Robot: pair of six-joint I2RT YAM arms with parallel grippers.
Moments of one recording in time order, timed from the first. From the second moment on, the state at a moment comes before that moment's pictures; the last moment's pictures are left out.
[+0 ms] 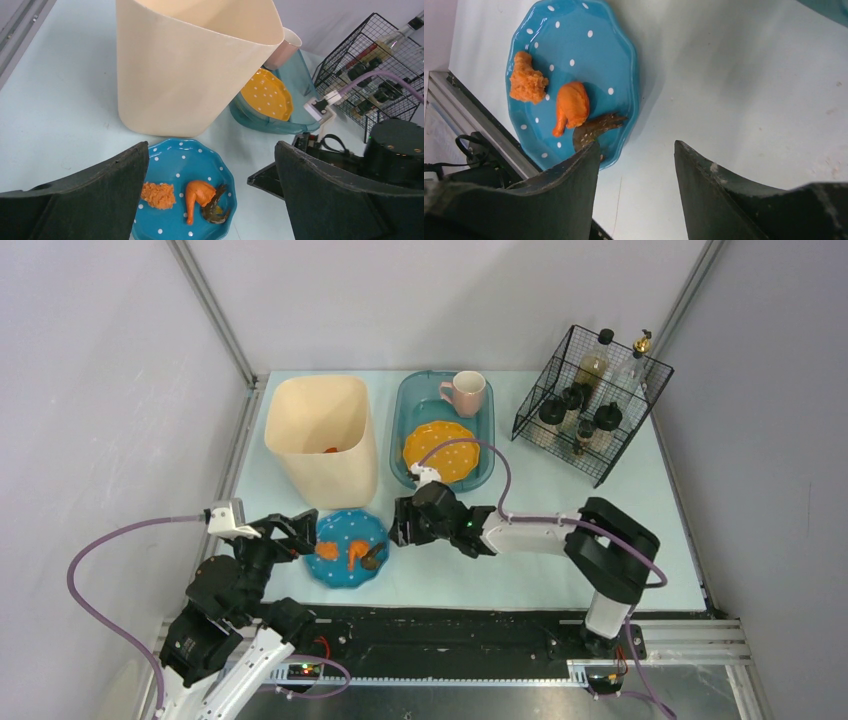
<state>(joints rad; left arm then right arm) -0.56 0.11 0.71 -0.72 -0.44 -0.44 1.03 1.72 1.00 0.09 0.07 0.72</state>
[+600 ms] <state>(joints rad) -0.56 0.11 0.71 -0.72 -0.44 -0.44 1.01 1.99 1.15 0.21 0.02 0.55</state>
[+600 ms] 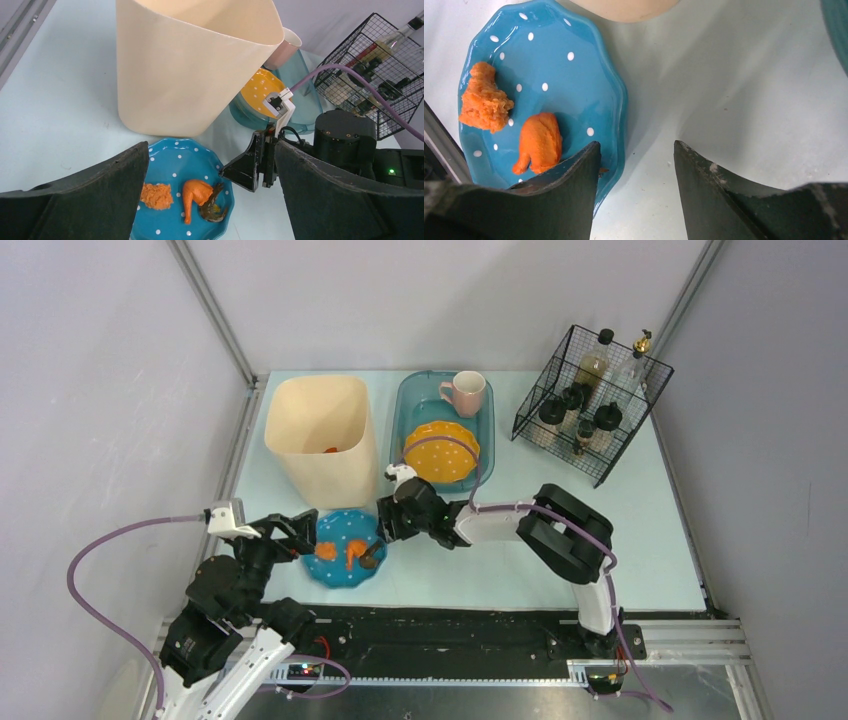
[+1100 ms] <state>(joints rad) -0.56 0.11 0.71 -0.72 -0.44 -0.44 1.01 2.09 1.31 0.13 -0.04 0.53</state>
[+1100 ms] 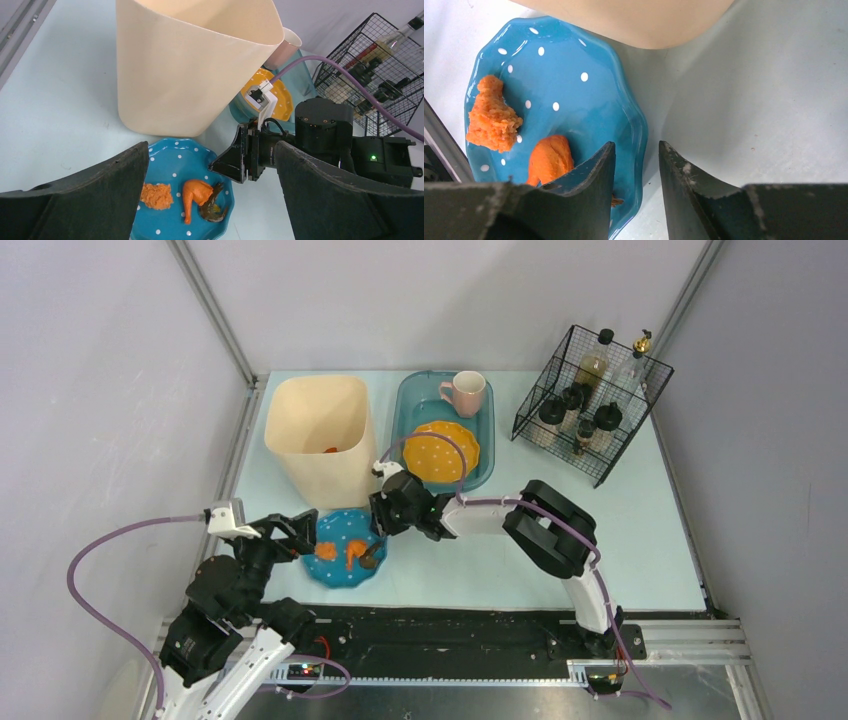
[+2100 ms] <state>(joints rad) -0.56 0.11 0.71 -0.72 -0.44 -0.44 0.97 1.88 1.07 0.02 0.04 0.71</state>
